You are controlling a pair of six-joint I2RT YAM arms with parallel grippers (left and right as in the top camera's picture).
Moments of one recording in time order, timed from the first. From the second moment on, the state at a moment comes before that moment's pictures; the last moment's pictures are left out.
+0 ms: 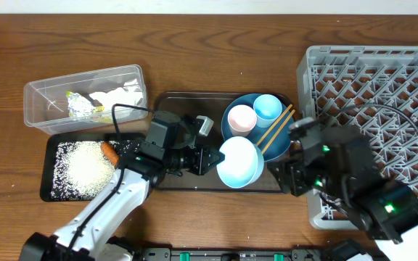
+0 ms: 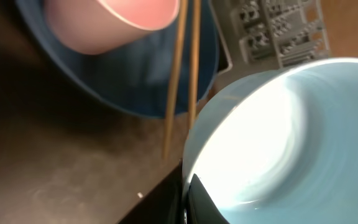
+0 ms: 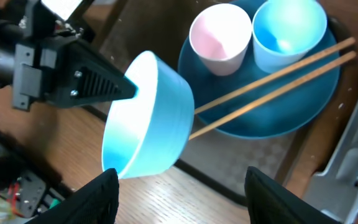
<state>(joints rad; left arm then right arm) -0.40 1.31 0.63 -0.18 0.74 -0.38 0.50 0.93 1.00 -0.93 -0.22 0.21</state>
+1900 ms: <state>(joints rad) -0.40 1.16 0.63 -0.30 0.48 -0.38 0.81 1.40 1.20 -0.91 0.15 0.31</state>
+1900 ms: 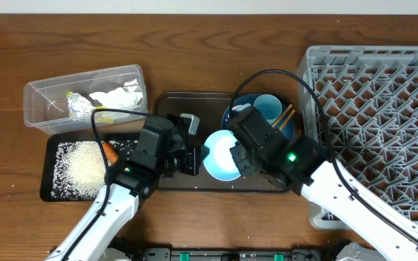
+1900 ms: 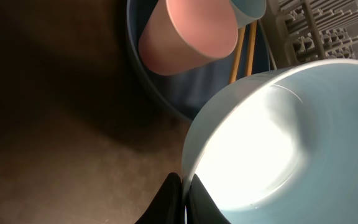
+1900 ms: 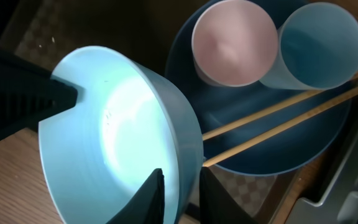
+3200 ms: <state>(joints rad) -0.40 1.16 0.63 -0.30 0.46 -0.38 0.70 1.45 1.20 -0.85 0.42 0.21</state>
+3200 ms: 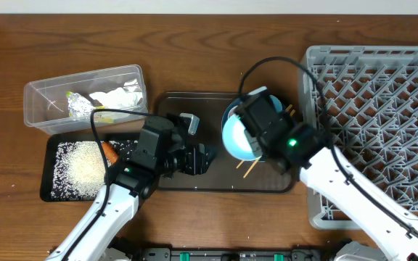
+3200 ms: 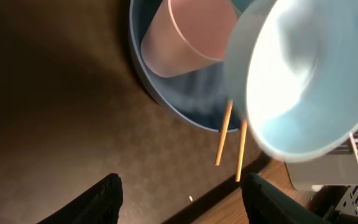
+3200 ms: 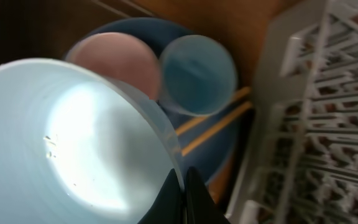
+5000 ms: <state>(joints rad) -0.40 1.16 0.63 -0.30 0.46 -0.38 0.04 1.87 1.20 0.34 1.29 -0.87</state>
